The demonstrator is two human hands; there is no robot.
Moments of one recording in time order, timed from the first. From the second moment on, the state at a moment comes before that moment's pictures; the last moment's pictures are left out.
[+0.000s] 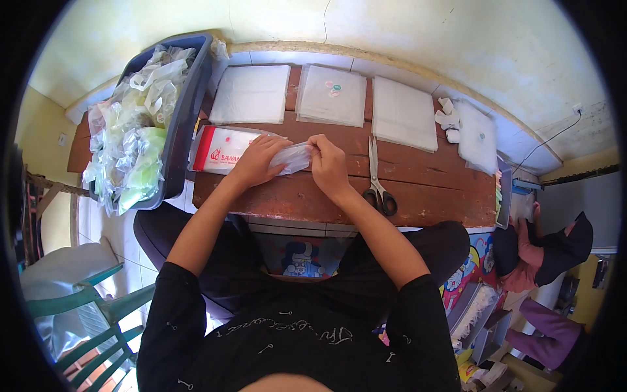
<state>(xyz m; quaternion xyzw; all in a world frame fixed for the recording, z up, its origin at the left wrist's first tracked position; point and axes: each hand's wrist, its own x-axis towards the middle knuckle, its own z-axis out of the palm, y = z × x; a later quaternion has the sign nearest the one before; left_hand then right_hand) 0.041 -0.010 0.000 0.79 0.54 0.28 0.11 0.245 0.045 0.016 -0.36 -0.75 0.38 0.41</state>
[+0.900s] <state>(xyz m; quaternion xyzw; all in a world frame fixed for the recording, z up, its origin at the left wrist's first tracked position) 0.042 -0.011 -0.001 0.79 0.54 0.28 0.09 0.279 0.068 0.048 -0.38 -0.65 0.54 0.39</state>
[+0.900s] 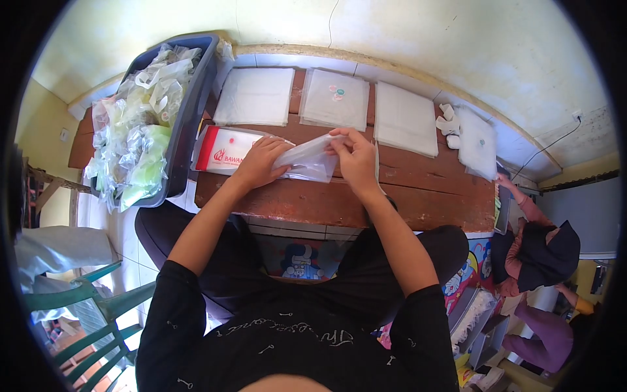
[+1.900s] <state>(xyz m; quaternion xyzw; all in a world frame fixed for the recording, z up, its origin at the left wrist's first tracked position) 0.068 -0.021 0.012 0.30 0.49 0.51 0.64 0.372 0.077 0.031 -0.51 -0.49 0.61 0.35</state>
